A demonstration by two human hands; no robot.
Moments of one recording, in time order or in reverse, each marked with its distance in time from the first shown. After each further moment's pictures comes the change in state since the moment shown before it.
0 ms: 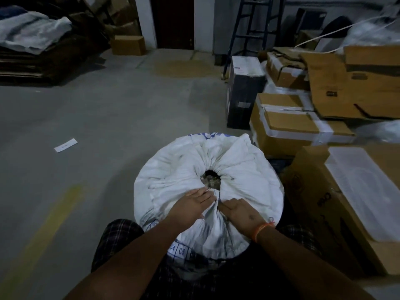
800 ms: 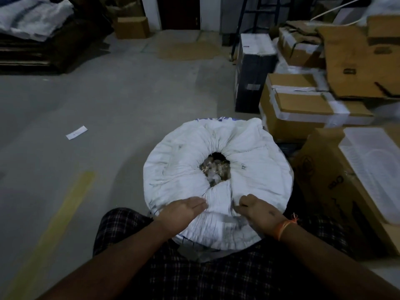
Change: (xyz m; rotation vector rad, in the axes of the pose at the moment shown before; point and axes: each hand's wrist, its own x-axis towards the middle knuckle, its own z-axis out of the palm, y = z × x) left_hand -0.082 0.018 0.018 -0.089 0.323 0.056; right_hand -0.048 -0.008 -0.007 0.126 0.016 -0.091
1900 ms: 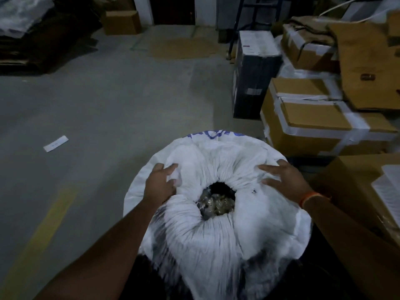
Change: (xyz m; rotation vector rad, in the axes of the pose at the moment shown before) left_hand 0.131 -0.183 0.016 -0.365 0.055 -0.923; right_hand 0.100 0.196 -0.069 0.356 0.095 0.635
